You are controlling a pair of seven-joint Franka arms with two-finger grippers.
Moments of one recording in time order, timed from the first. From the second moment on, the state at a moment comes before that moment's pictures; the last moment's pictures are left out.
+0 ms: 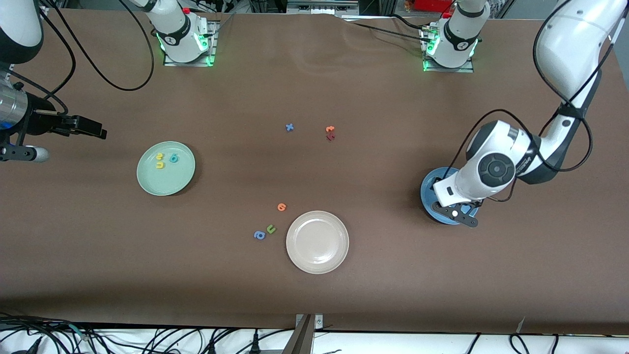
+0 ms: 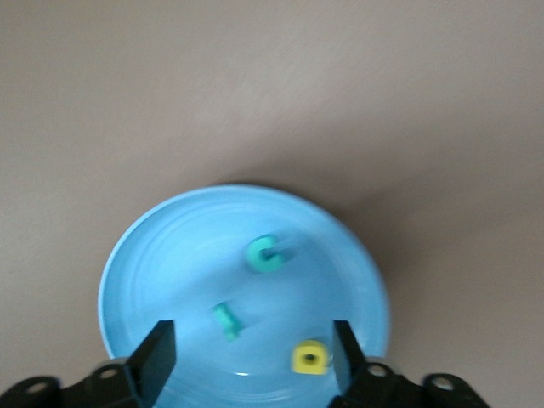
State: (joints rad) left arm 0.36 0.59 -0.66 -1.75 0.46 2.07 -0.06; right arm 0.12 0.13 -0.17 -1.59 0.09 1.55 0.04
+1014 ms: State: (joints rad) left arm 0.13 0.03 -0.23 -1.55 -0.01 1.63 -0.03; right arm 0.07 0.11 -0.11 -1.58 0.09 1.55 0.04
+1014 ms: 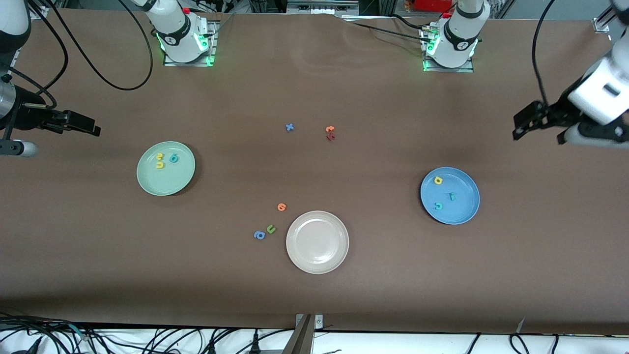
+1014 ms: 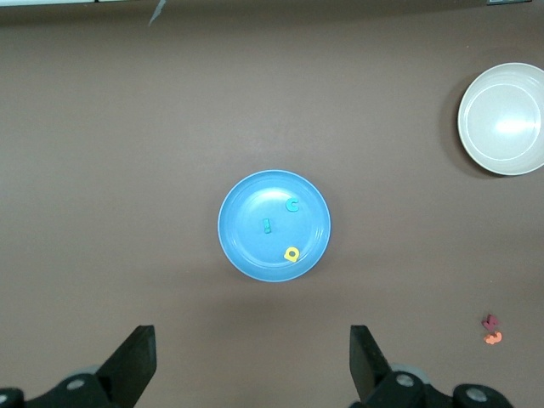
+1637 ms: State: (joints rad) left arm 0.01 0.02 -0.12 -1.67 -0.01 1.74 -0.03; right arm 0.07 0.11 -0.10 -1.58 0.09 1.54 0.04
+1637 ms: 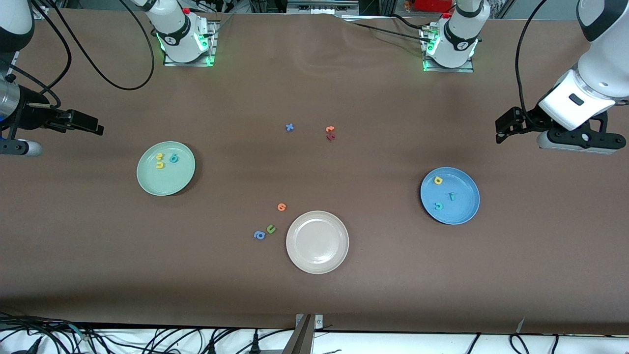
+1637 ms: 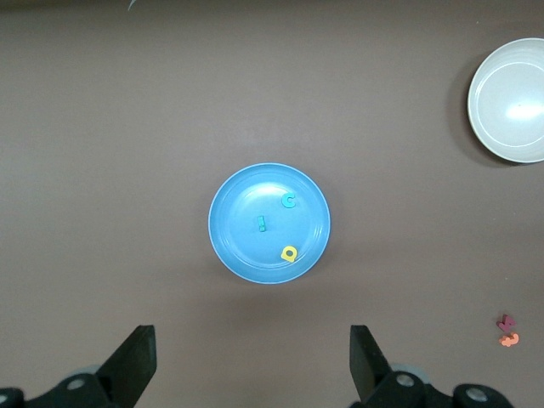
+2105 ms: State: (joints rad) left arm 0.01 0.06 -0.10 -1.62 -0.01 1.70 -0.03; right arm 0.07 0.11 -0.10 -1.57 0.09 1.53 0.05
